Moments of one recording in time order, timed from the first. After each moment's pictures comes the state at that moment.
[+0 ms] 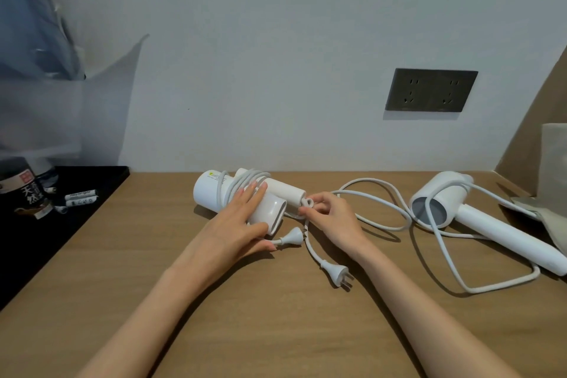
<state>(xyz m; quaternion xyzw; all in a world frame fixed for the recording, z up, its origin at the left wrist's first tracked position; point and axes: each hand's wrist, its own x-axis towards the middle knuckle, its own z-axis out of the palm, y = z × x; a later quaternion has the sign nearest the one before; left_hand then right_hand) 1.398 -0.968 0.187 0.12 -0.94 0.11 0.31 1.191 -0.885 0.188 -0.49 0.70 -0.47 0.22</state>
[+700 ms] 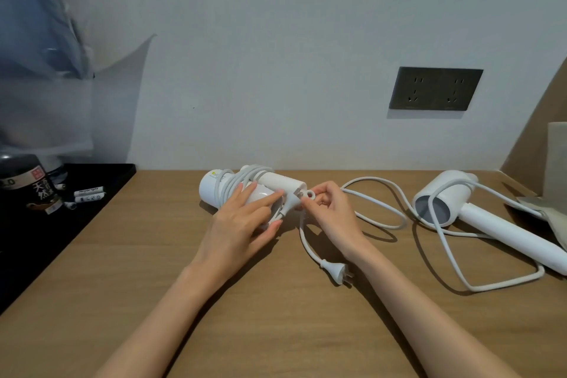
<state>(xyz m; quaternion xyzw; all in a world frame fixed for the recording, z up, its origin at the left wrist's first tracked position) 1.392 -0.946 0.193 0.19 -0.88 0.06 0.43 1.212 -0.876 0.204 -0.48 0.64 -0.56 0.24</state>
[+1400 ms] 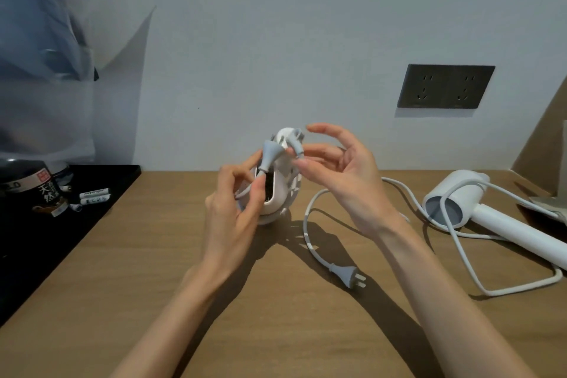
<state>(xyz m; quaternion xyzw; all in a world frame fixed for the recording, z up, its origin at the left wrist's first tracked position) 1.390 -0.924 0.233 0.22 -0.72 -0.24 0.61 1.238 -0.855 0.289 -0.54 0.45 -0.65 0.29</state>
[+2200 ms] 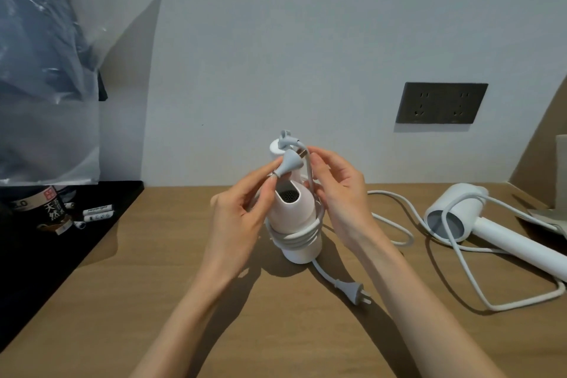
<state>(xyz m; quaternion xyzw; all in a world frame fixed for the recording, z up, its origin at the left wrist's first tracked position) 1.393 -0.918 0.261 0.22 -0.72 -0.33 0.57 1.250 -0.879 0.278 -0.44 0.47 -0.72 0.27</state>
